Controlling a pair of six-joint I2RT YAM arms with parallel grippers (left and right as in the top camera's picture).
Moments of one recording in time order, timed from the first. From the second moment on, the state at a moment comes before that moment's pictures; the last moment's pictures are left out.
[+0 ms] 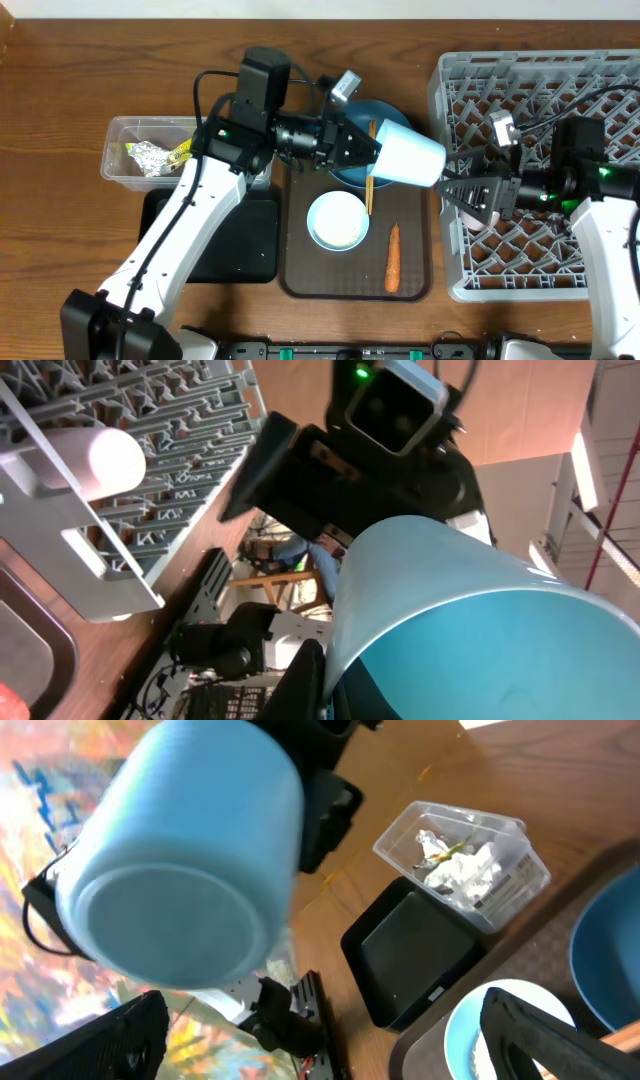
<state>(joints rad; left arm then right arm) -0.39 1.54 1.31 -0.40 1.33 -0.77 -0.15 1.33 1.09 -1.09 -1.52 -0.49</state>
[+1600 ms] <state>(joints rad) -0.46 1.54 1.31 -0.51 1.33 -0.64 -0.09 1.13 1.09 -0.96 -1.50 -0.50</state>
